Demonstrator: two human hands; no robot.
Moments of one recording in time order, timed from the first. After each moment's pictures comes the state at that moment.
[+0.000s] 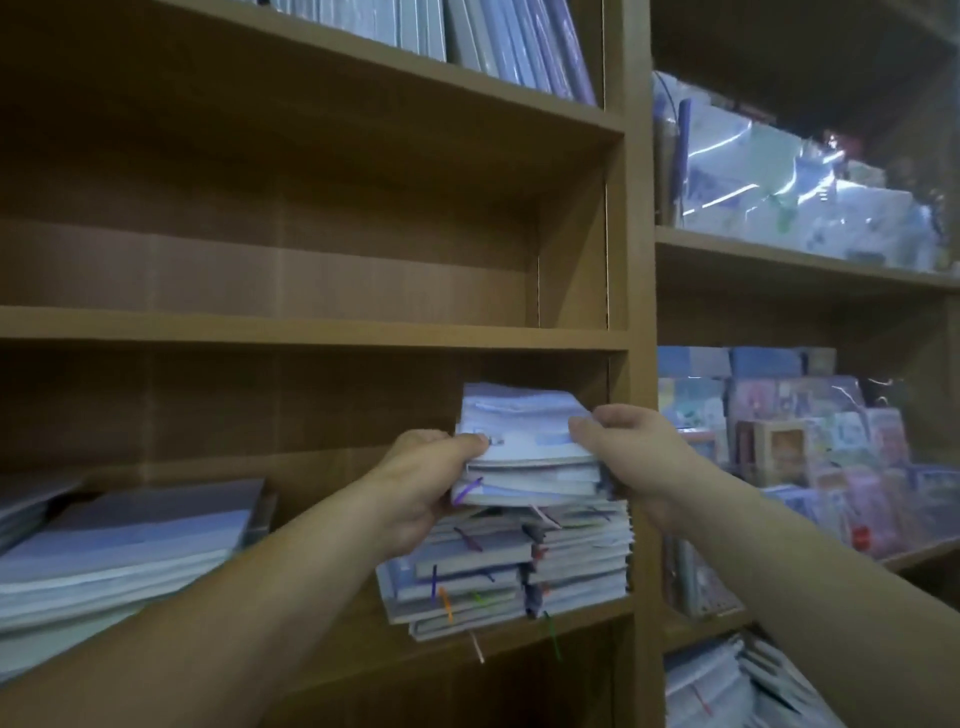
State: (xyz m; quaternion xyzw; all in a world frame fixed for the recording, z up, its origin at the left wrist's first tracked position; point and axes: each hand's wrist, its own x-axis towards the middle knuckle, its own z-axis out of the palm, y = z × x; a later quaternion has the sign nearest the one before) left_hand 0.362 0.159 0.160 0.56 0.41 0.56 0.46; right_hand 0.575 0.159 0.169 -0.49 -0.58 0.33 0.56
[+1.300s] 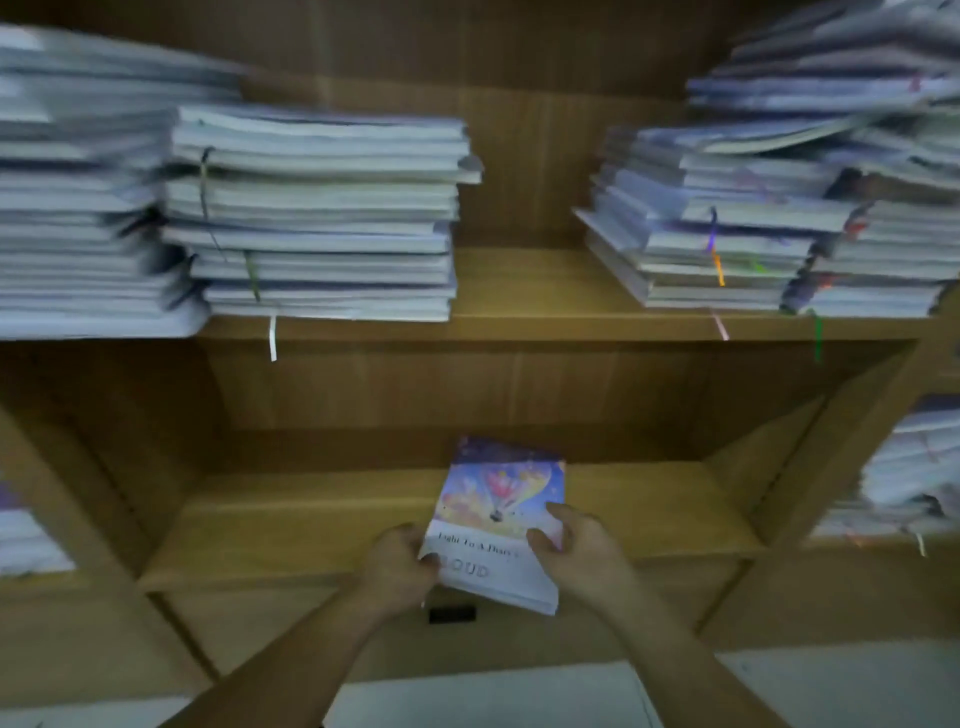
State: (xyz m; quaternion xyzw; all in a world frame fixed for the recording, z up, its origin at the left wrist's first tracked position) left_hand 0.163 0.092 -0.270 0.53 0.76 0.24 0.30; right_hand 0.389 0.171 -0.271 -0.58 -0.72 0.34 0.15
